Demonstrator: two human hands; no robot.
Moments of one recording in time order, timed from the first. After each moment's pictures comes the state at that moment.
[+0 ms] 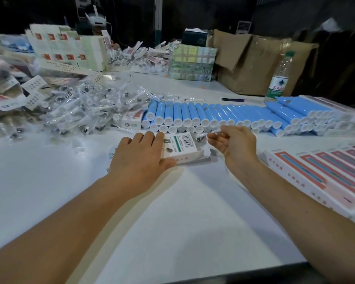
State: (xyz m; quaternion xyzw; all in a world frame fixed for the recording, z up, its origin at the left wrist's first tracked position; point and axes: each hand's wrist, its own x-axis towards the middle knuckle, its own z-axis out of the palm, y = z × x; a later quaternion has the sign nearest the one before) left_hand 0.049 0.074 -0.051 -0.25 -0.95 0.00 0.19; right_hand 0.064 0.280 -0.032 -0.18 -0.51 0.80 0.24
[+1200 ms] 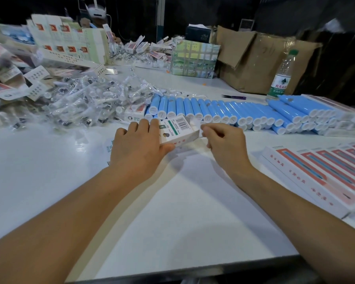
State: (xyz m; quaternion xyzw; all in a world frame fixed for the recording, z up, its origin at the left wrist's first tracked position) left_hand 0.045 0.073 -0.051 -0.18 -0.96 -0.03 0.22; right_hand 0.085 0.254 -0.039 -0.05 -0.81 0.50 0.29
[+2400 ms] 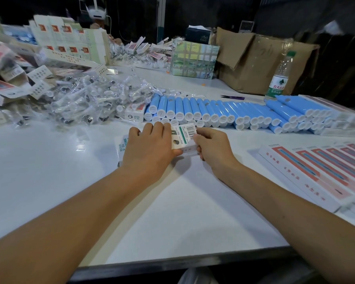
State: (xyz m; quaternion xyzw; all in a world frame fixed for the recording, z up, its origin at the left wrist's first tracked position) left_hand 0.055 0.091 -0.061 -0.21 -0.94 0.01 0.27; right_hand 0.084 0.238 -0.043 -0.10 -0.78 0.60 0.16
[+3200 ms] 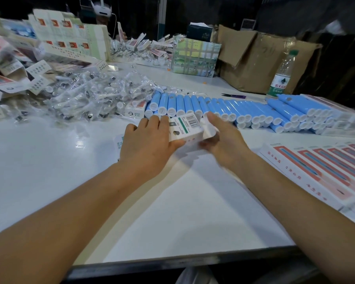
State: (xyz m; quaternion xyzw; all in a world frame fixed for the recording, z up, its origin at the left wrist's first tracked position) left_hand 0.058 0.086 -0.050 -0.20 -0.95 -0.05 0.24; right_hand 0.073 0.258 -0.030 -0.17 -0.58 0.79 0.10
